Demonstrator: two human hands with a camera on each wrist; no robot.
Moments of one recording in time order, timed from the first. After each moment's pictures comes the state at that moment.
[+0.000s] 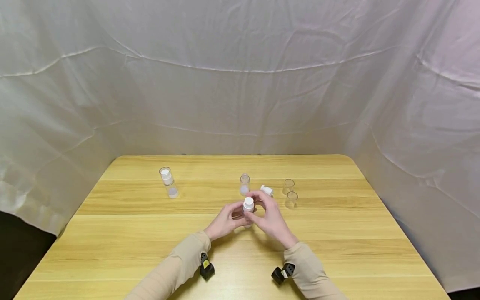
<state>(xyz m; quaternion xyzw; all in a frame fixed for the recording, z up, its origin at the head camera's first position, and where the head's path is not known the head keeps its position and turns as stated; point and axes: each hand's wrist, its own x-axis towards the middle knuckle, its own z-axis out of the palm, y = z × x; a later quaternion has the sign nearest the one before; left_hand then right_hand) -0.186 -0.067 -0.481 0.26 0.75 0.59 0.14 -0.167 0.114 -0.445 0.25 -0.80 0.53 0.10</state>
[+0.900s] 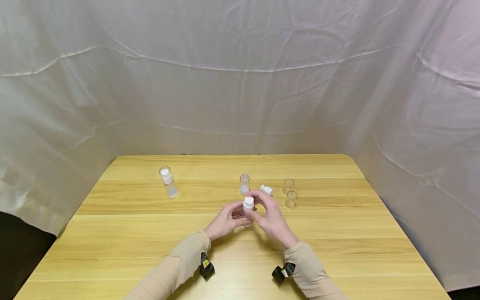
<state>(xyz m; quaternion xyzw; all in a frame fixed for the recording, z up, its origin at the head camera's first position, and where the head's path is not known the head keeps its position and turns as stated) -0.185 -0.067 -0.483 0.27 0.75 0.58 0.12 -0.167 0.115 -0.444 0.27 -0.80 0.51 0.13</state>
